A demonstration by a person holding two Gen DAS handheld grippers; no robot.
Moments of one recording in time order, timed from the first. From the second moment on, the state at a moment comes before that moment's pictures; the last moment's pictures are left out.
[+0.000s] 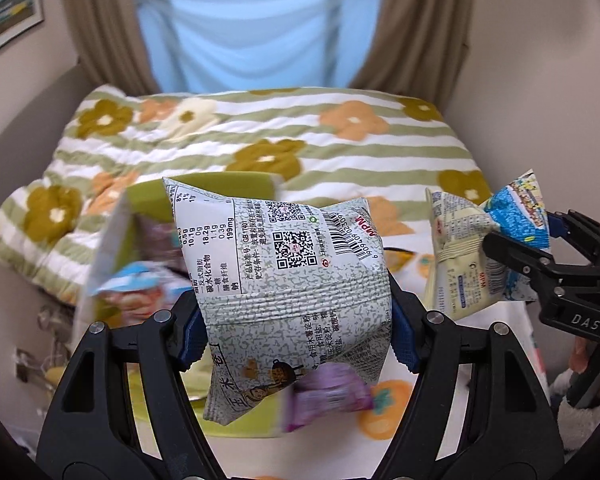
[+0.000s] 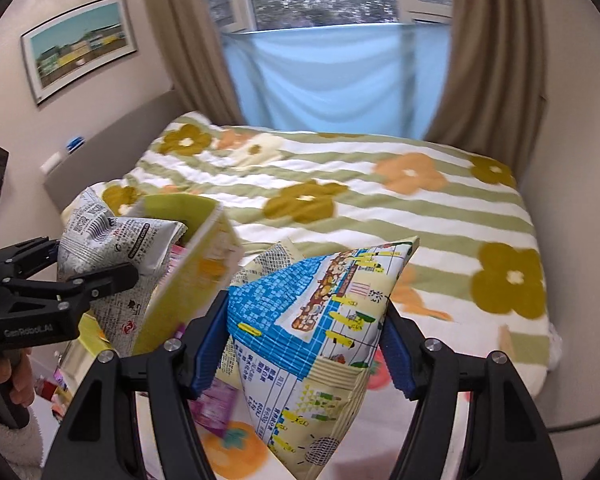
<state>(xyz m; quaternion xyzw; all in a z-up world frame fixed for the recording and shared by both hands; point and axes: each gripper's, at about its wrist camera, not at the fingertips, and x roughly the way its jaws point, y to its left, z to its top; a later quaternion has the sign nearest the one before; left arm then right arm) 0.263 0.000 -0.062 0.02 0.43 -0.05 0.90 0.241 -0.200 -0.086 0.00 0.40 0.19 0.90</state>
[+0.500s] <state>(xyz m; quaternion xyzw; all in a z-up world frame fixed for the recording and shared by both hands) 0.279 0.157 -0.133 0.02 0.51 -0.05 0.86 0.274 -0.050 -0.089 0.00 0.42 0.20 0.89</state>
